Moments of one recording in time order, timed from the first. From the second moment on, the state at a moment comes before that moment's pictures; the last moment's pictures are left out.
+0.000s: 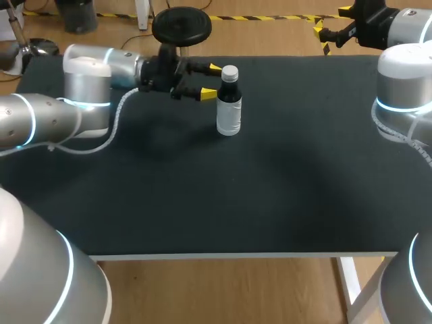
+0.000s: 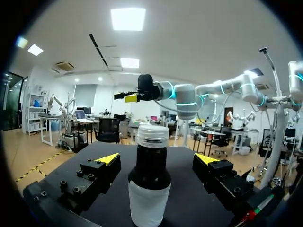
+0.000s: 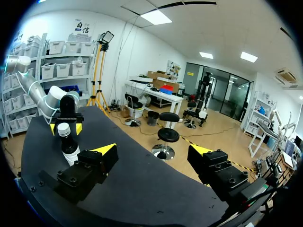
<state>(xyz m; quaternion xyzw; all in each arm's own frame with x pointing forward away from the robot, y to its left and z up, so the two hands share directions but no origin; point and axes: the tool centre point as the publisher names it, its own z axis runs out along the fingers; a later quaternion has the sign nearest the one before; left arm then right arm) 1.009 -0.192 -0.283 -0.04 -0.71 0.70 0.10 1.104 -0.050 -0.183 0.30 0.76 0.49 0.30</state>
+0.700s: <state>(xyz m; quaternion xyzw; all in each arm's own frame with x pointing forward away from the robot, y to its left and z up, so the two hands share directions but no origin) 1.004 -0.214 -0.280 -0.08 -0.71 0.69 0.11 1.104 -0.050 -0.183 0.30 0.76 0.49 0.30</state>
